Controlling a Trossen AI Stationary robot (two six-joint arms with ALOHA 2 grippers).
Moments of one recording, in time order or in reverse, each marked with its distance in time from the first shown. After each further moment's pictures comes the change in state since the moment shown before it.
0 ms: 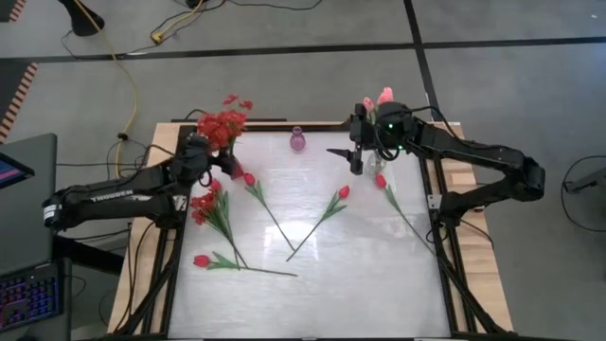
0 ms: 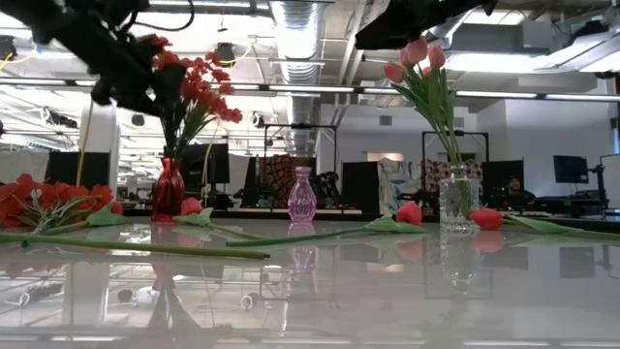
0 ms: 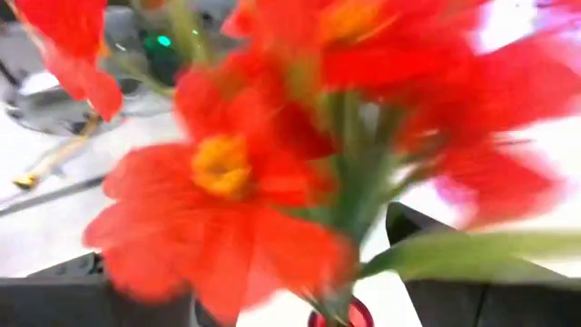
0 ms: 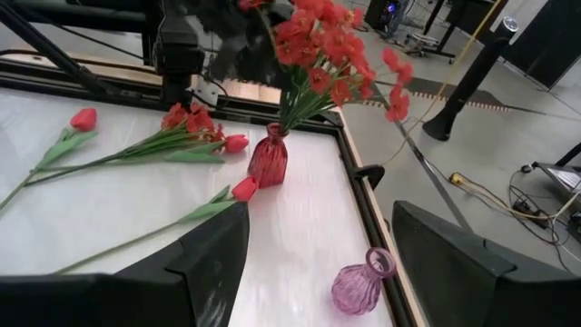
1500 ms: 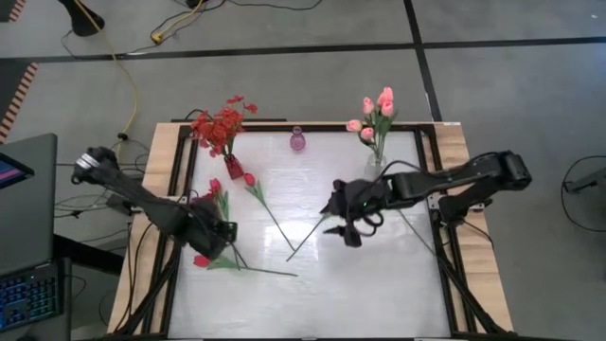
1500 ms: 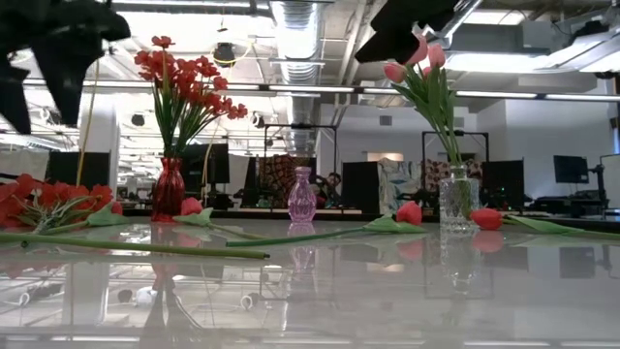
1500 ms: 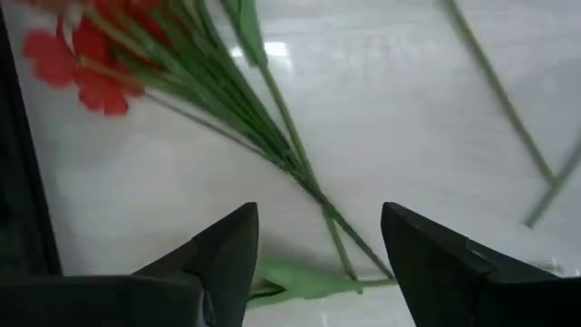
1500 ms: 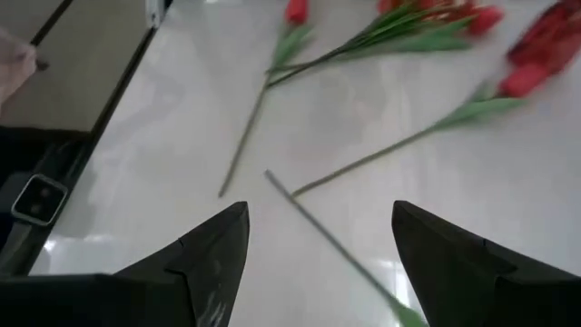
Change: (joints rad) left arm -0.912 0.511 0.382 -0.847 0.453 -1.733; right arm 0.536 0.169 -0.023 -0.154 0.116 0.403
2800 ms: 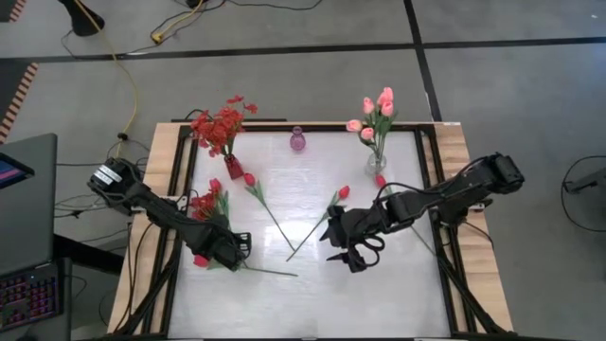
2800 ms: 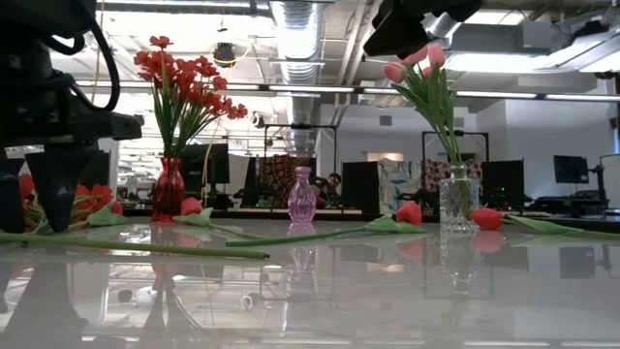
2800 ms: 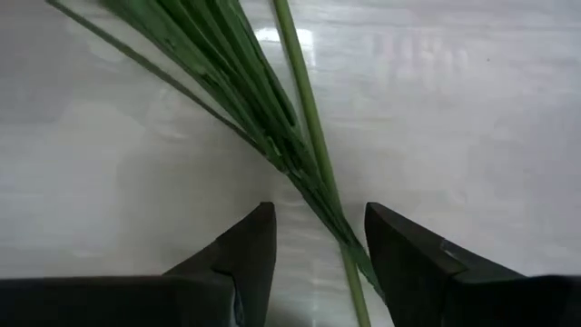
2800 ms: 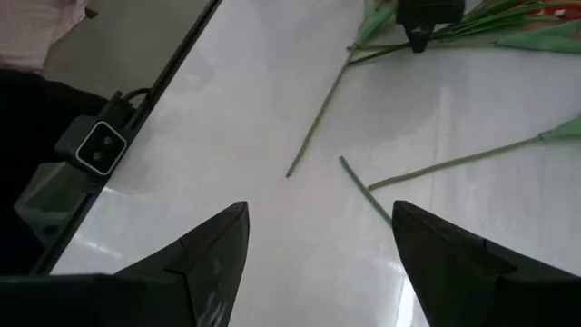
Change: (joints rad) left arm 0.025 0.287 -0.185 0.420 0.045 -0.095; right arm 0.144 0.077 0.000 0.035 -0.003 -0.037
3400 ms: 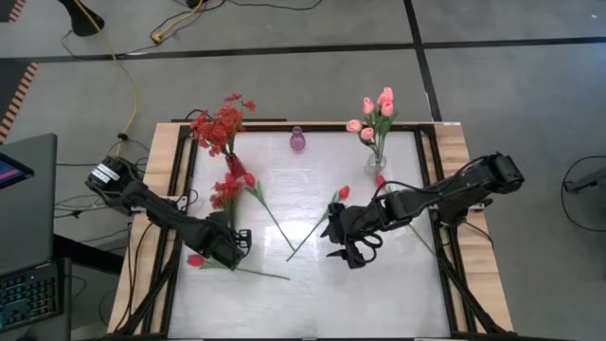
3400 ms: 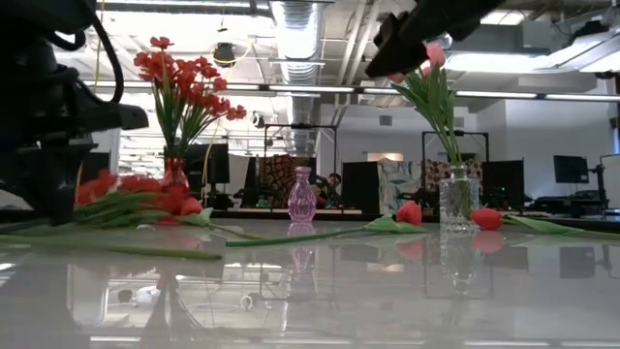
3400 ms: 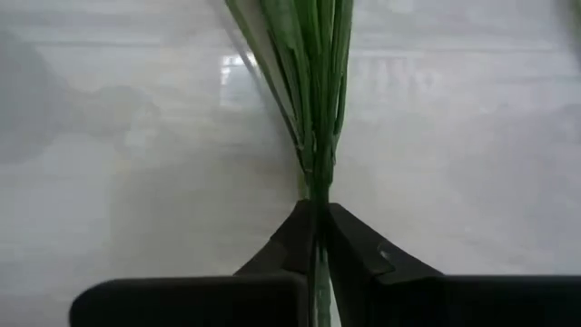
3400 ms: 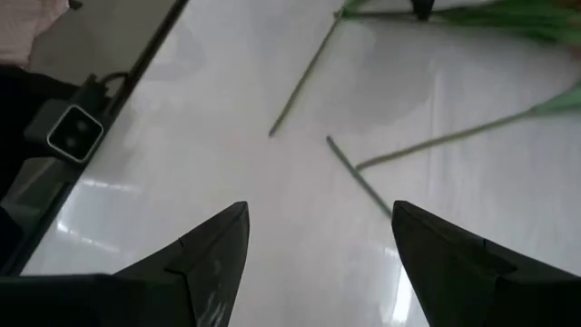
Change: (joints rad) left arm 0.002 -0.048 -0.005 -0.020 -0.087 0.020; right arm -0.025 0.000 -0.042 0.011 0.001 0.004
